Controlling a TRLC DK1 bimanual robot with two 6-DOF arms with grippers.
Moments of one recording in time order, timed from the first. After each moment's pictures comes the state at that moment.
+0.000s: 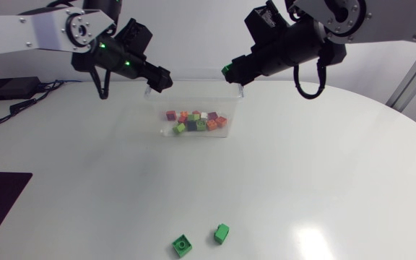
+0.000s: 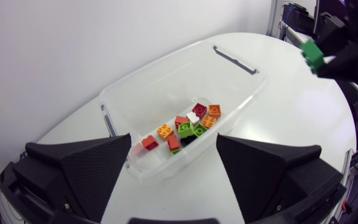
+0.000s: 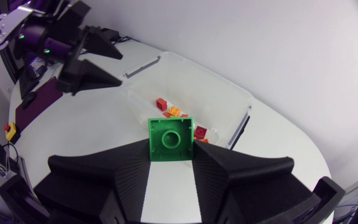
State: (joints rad) left arm -0.27 1.83 1.58 -0.47 0.20 0.34; right arm 0.43 1.68 1.51 -0.50 -0.19 -0.18
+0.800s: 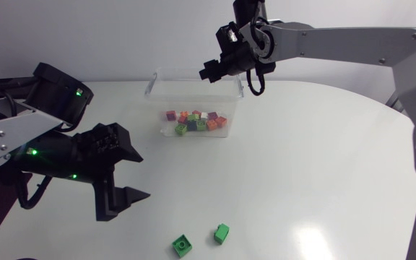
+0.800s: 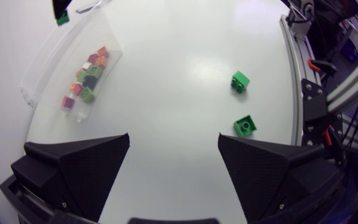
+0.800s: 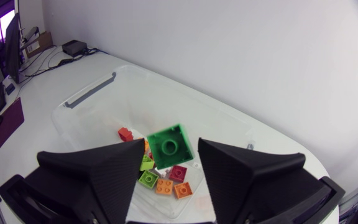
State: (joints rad) left arm -0.43 1.21 0.85 -0.68 0.30 0.79; right arm 0.43 2.12 1.84 -0.30 -0.06 -0.13
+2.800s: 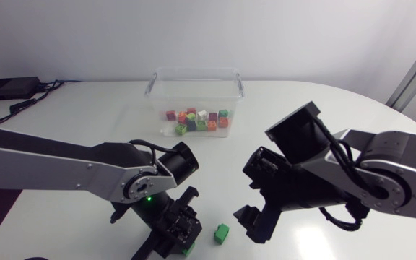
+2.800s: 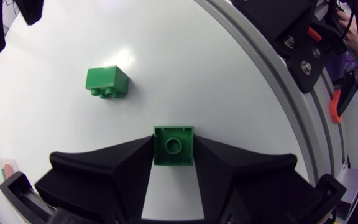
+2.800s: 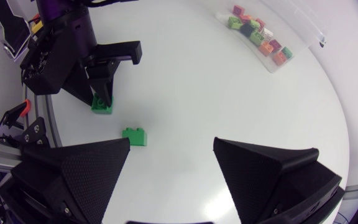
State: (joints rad) left arm -0.80 1.74 0.88 -0.60 0.32 1.36; right arm 0.73 1.27 0.73 -0.51 -0.09 -0.22
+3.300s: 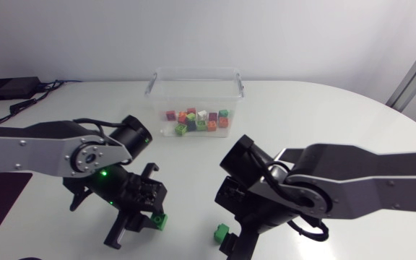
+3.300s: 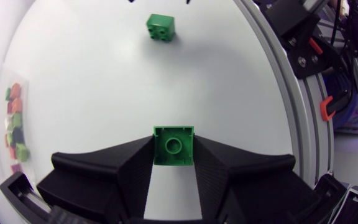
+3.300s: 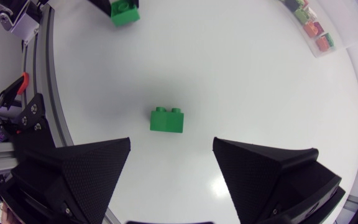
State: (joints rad) left arm -0.54 1.56 0.83 -0.69 0.33 1.27; right arm 0.87 1.52 0.79 -0.57 -0.09 -0.16
